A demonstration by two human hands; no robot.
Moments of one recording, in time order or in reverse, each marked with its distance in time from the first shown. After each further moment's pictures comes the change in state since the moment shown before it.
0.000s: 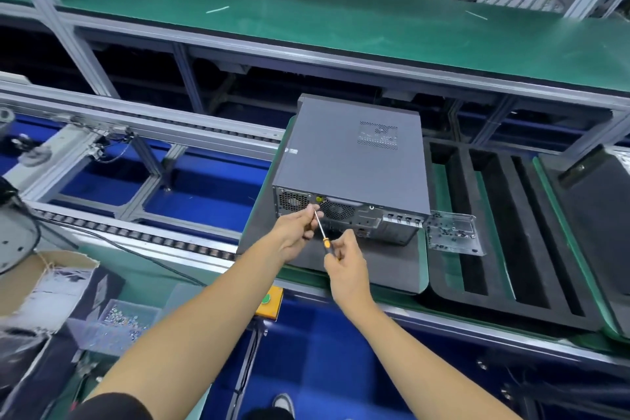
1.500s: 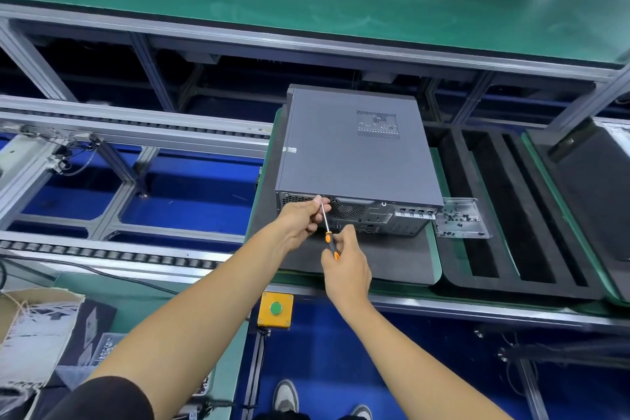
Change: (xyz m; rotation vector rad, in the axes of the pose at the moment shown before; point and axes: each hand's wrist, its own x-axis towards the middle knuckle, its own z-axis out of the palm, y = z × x) left_hand 0.052 0.023 -0.016 0.179 -0.101 -0.072; right_hand 0.016 -0.011 0.057 -0.383 0.234 0.126
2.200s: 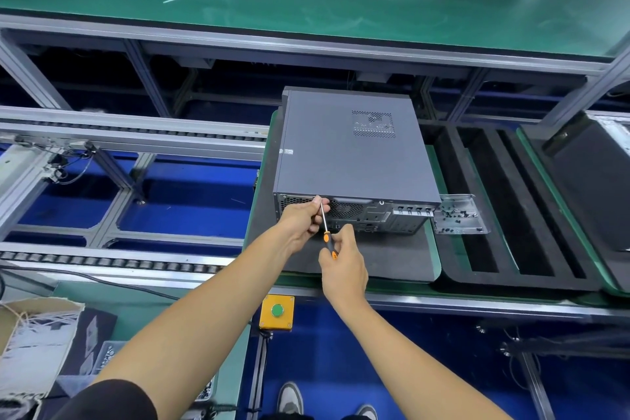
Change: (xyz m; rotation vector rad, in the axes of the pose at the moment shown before) left_hand 0.006 -0.005 0.003 -0.021 0.012 0.002; right_hand -0.003 -0.006 0.003 0.050 0.025 0.026
